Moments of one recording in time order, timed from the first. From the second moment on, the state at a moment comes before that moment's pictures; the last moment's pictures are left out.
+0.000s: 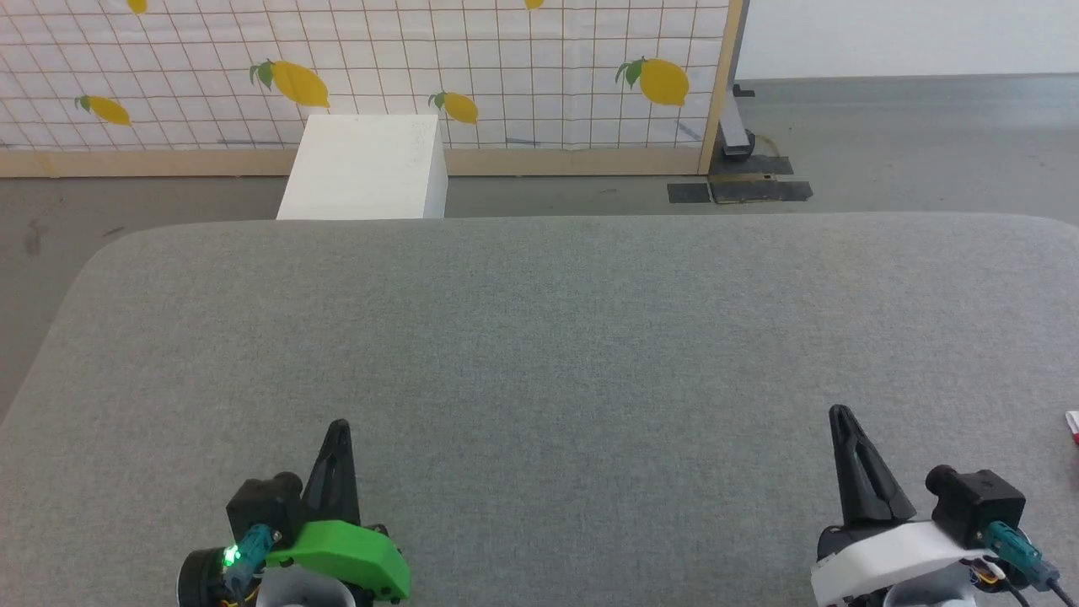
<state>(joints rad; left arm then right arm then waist) -0.02 0.09 -0.14 0.22 -0.26 0.08 -0.24 0.02 -0.05 0.01 0.20 0.23 0.13 -0.24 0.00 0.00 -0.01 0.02</state>
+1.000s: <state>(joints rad) -0.02 0.08 -0.10 0.16 -0.20 0.06 -0.18 0.02 -0.05 0.01 0.15 0.18 0.13 -0.18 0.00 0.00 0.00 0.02</state>
